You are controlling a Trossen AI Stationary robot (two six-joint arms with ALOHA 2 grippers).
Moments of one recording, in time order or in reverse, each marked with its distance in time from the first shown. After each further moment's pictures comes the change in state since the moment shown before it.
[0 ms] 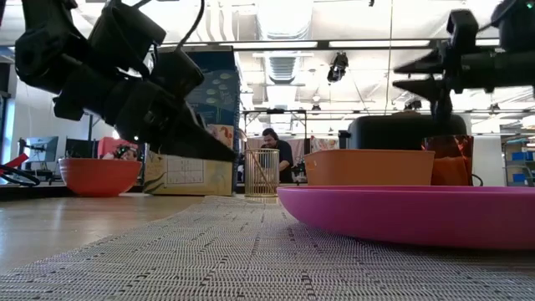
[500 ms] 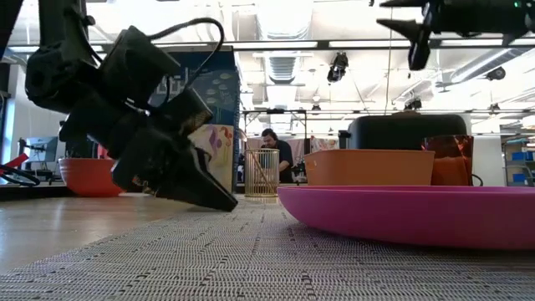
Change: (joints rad) left arm 0.000 0.180 0.045 0.006 0.042 -0.036; right arm 0.000 0.215 0.357 -0.018 -0.102 0.133
